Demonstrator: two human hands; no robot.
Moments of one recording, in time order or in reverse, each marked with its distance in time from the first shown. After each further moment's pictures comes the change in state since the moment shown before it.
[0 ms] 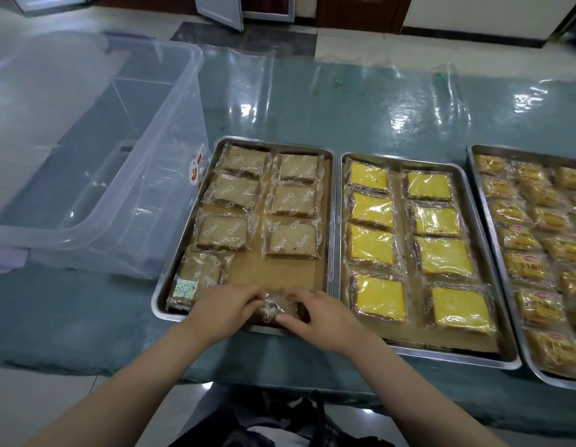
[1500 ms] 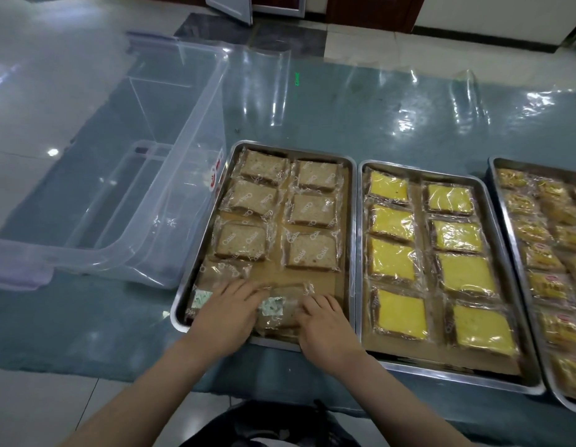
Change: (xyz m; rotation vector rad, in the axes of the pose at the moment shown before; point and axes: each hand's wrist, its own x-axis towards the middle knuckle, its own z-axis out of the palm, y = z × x) left_hand -0.008 -0.040 0.004 0.197 0.187 0.139; right_hand 0.029 -0.023 0.029 -0.424 0.097 -0.075
